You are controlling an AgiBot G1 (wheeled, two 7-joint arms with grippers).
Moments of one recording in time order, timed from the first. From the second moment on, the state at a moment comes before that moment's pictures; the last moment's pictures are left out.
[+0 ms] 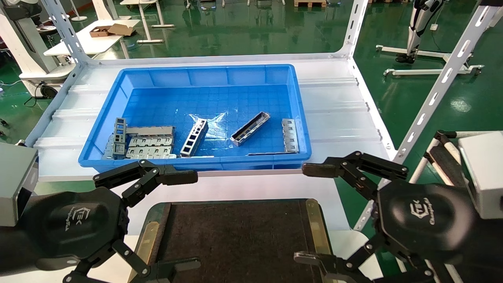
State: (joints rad) left arm -1.08 0.61 0.28 -1.28 0.73 1.50 -0.19; right arm 1.09 -0.58 -0.35 1.27 -0.68 -1.47 0.15
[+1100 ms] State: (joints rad) left arm -1.19 0.73 0.36 -1.27 0.95 1.32 -0.19; right arm 1.09 -0.58 -0.35 1.27 -0.68 -1.47 0.15
